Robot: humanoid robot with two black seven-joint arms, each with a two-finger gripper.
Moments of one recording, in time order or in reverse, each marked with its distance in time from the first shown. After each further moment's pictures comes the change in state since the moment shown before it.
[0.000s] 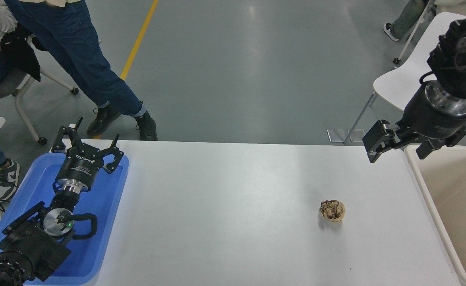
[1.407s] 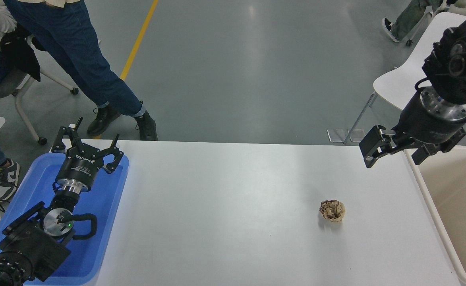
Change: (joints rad) left arm 0.001 0.001 0.000 0.001 0.000 0.001 -0.001; right arm -0.058 -0.004 0.043 -0.003 0.001 0.000 0.000
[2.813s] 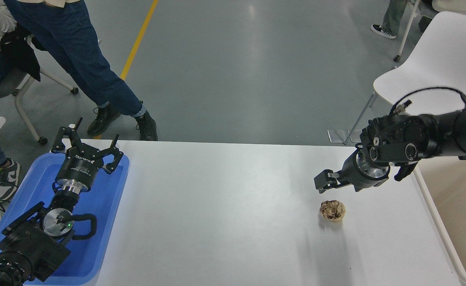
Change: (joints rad) left arm -0.001 0.000 0.000 0.000 0.000 0.001 0.000; right arm -0.654 0.164 0.152 -0.345 0.005 -0.480 -0.006
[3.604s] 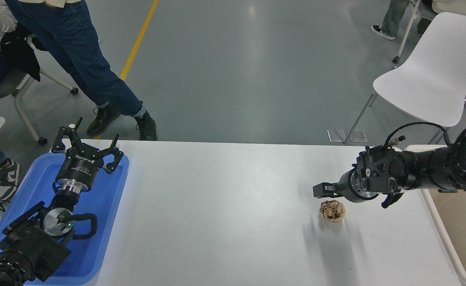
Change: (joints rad) left arm 0.000 -0.001 0.000 0.000 0.000 0.000 0.000; right arm -0.246 0.050 0.029 -0.194 0.007 -0.165 -0.002
